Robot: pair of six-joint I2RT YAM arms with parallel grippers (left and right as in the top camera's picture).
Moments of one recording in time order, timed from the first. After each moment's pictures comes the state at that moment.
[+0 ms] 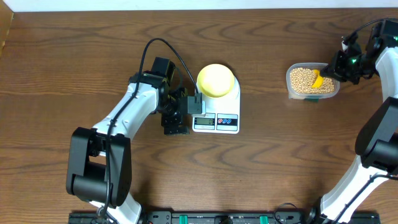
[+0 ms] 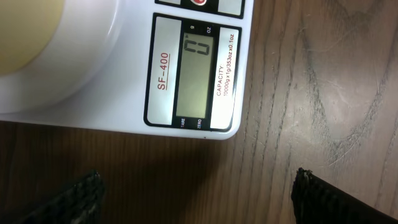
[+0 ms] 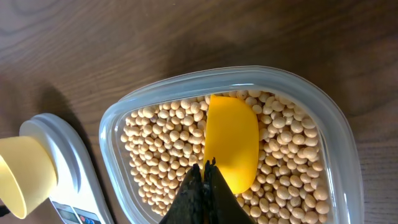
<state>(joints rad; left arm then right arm) -0.25 1.80 1.19 -0.88 0.41 1.29 -0.33 2.11 1.74 -1.02 -0.50 0.01</state>
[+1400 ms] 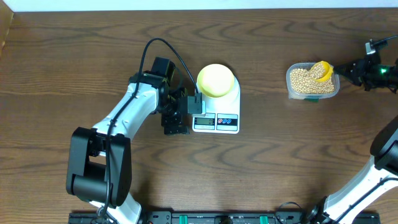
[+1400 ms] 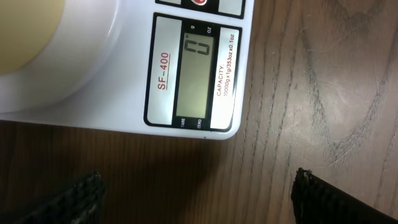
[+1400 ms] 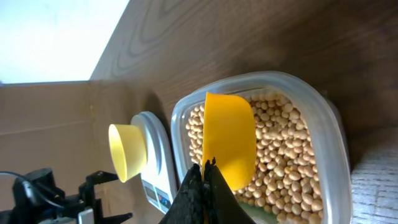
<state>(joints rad) -0.25 1.80 1.19 -0.88 0.41 1.28 -0.53 2.12 1.69 -1.02 -0.97 -0.07</state>
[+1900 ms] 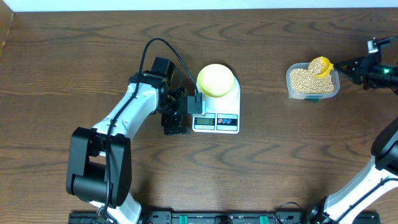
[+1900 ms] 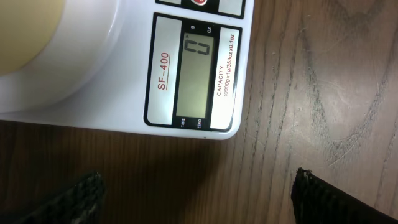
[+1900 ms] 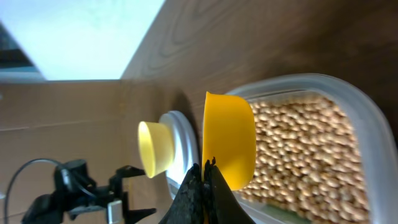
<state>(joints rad) -0.25 1.80 1.19 -0.88 0.41 1.28 -0.54 2.12 1.69 -1.03 -1.10 -0.08</state>
